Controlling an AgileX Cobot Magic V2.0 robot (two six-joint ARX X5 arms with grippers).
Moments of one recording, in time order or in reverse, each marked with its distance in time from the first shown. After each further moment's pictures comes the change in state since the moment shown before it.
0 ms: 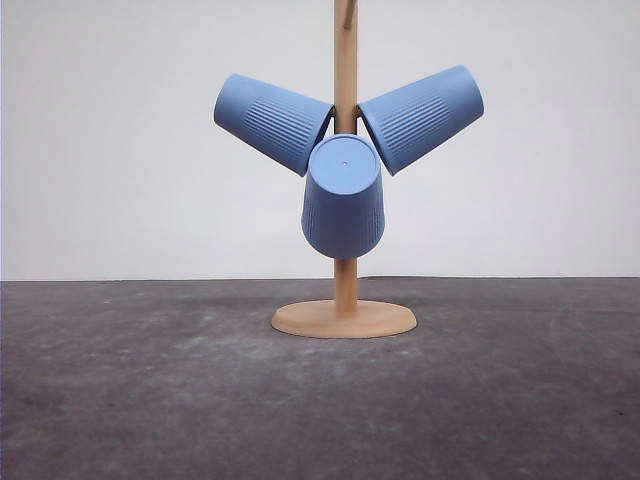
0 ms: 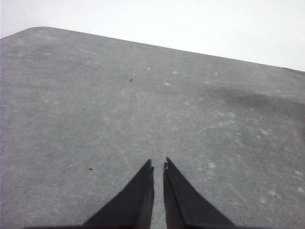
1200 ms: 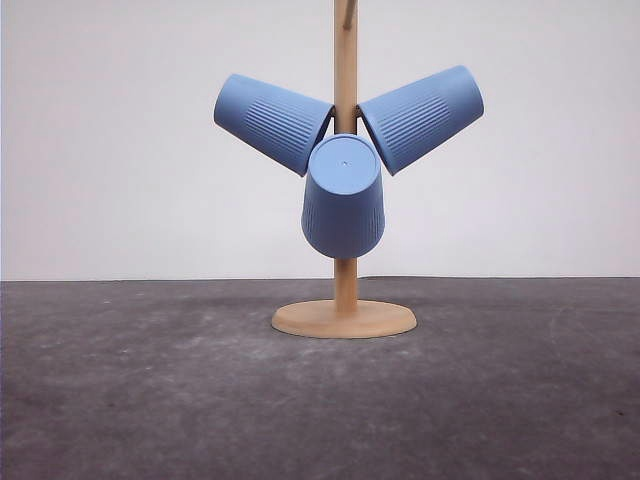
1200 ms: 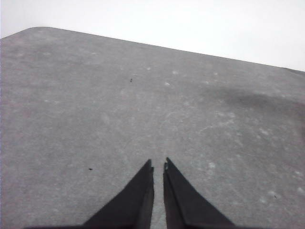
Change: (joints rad) left_arx 0.000 0.000 0.000 0.000 0.000 0.000; right_arx 0.000 0.000 0.000 0.000 0.000 0.000
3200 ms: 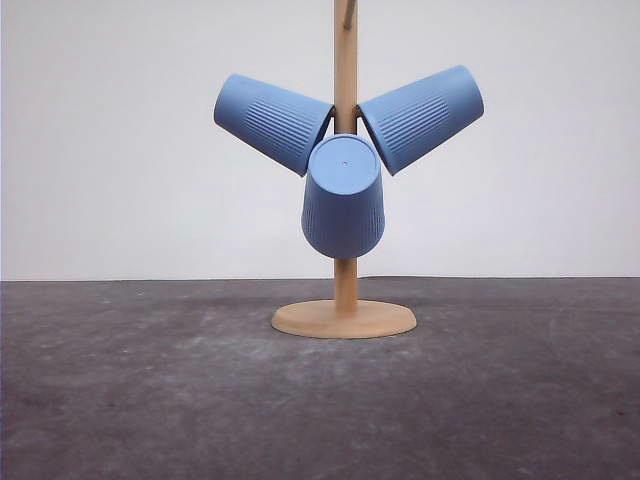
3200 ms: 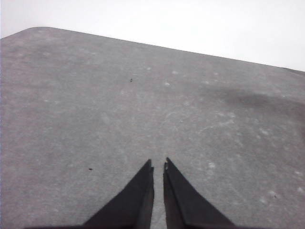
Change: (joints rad) left_arx 0.000 0.000 0.000 0.000 0.000 0.000; right_arx 0.000 0.000 0.000 0.000 0.000 0.000
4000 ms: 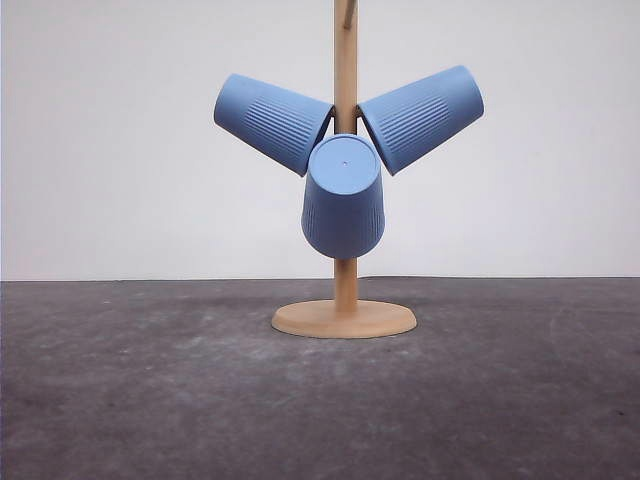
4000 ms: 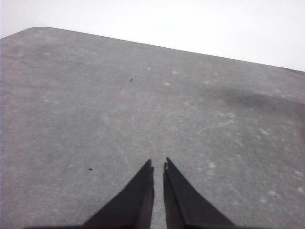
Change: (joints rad) left_arx 0.000 0.000 0.000 0.000 0.000 0.000; right_arx 0.000 0.000 0.000 0.000 0.000 0.000
